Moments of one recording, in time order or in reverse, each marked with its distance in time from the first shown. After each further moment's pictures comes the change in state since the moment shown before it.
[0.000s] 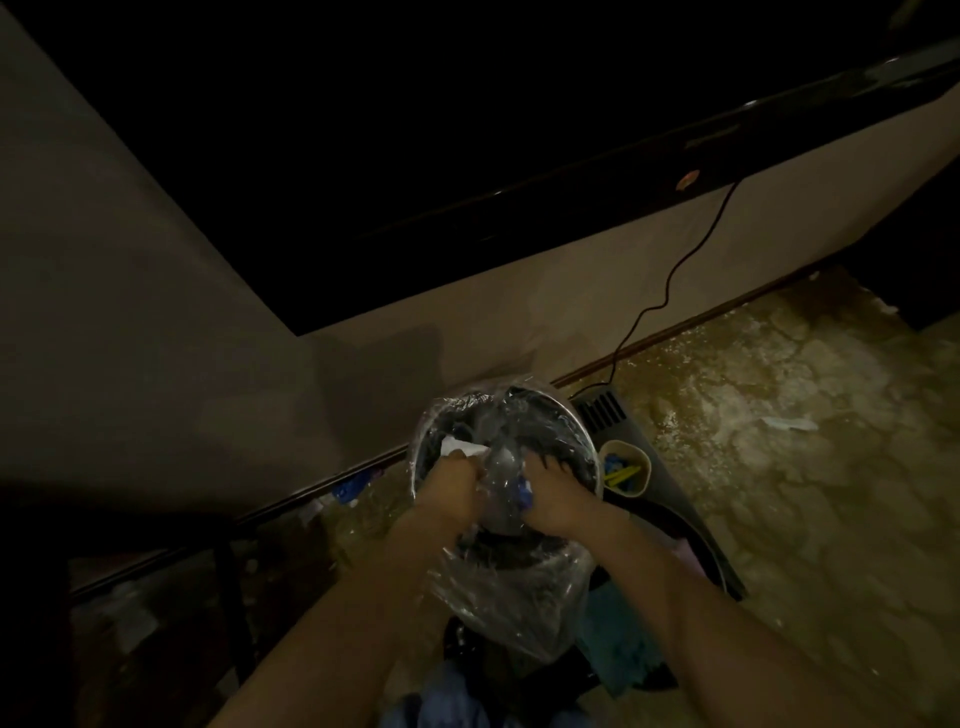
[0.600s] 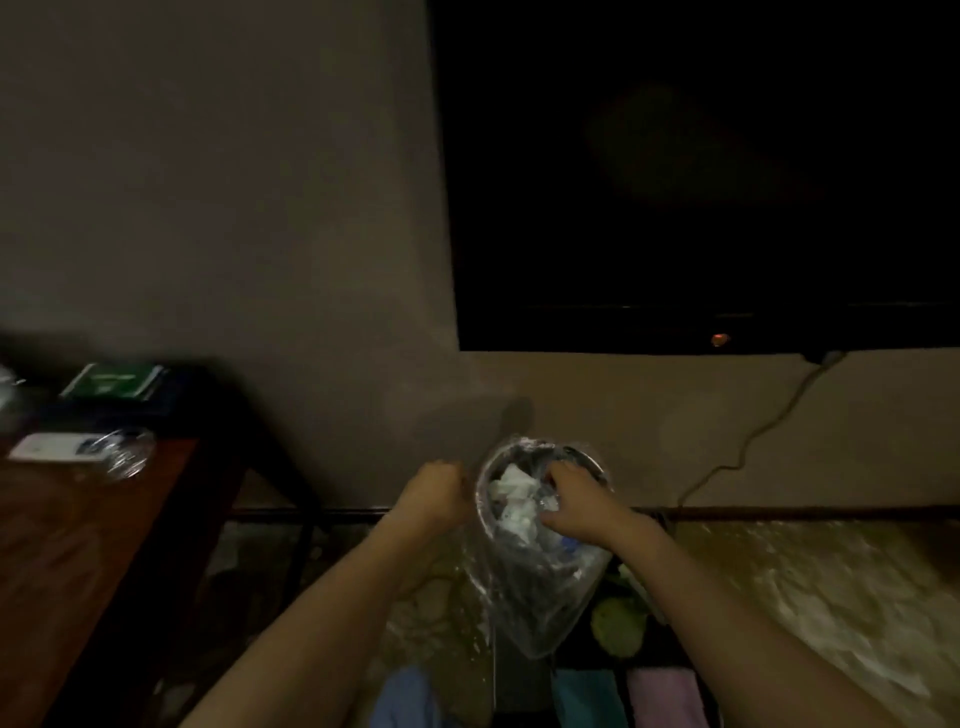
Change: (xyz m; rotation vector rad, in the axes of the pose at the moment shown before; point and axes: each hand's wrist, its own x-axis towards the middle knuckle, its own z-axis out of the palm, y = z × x) left_hand -0.198 0.033 -0.053 -0.045 0.359 -0.255; right_hand -0.147 -0.063 -0.073 -0.231 0.100 -0.429
